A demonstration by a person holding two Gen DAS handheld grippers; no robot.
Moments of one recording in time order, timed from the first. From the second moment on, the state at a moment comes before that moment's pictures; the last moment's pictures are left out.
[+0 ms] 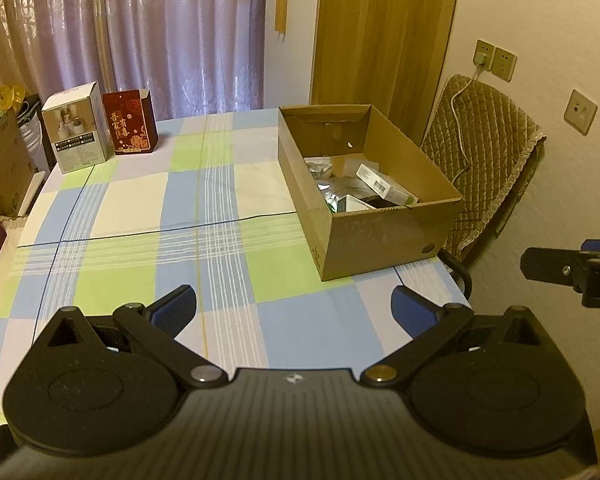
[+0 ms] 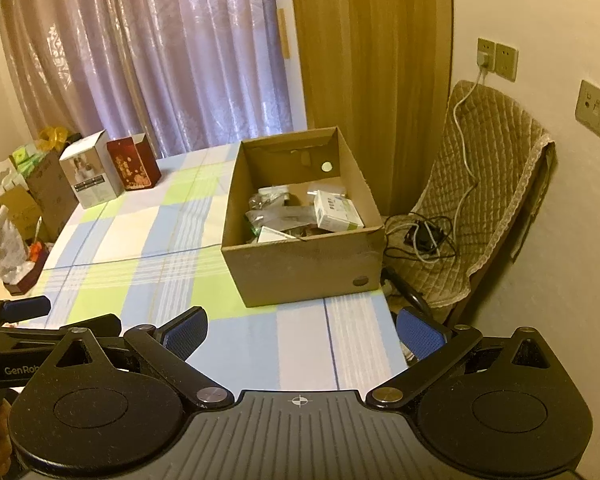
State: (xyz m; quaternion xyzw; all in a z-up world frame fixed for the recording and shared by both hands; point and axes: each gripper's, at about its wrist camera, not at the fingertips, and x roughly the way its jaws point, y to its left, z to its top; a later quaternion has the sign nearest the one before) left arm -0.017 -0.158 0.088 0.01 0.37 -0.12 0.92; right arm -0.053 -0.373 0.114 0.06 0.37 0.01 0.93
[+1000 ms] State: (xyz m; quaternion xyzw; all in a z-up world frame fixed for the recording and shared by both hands) left arm -0.015 -0.156 0.083 0.01 0.37 -0.13 0.92; right arm -0.050 -0.374 0.105 0.06 0.38 0.01 0.92
